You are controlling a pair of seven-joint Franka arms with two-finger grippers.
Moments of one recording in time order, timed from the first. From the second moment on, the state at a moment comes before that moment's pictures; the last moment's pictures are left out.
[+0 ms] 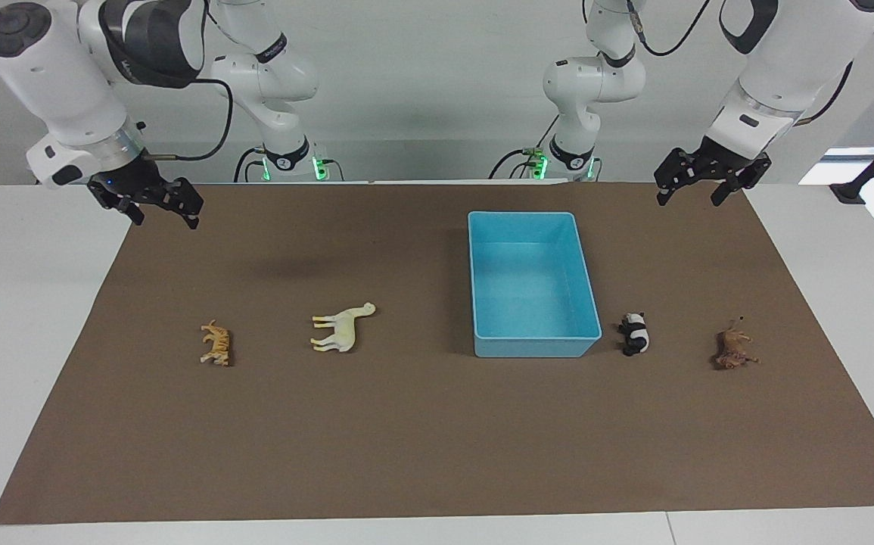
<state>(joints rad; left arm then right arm) -0.03 0.00 -0.06 -1.55 -0.03 1.50 -0.02 -0.05 -0.04 -0.05 -1.80 -0.02 1.70 0.02</state>
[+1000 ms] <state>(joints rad) -0.03 0.00 -0.06 -1.55 -0.03 1.50 -0.02 -0.04 0.23 -0.05 -1.98 -0.02 2.28 -0.23</state>
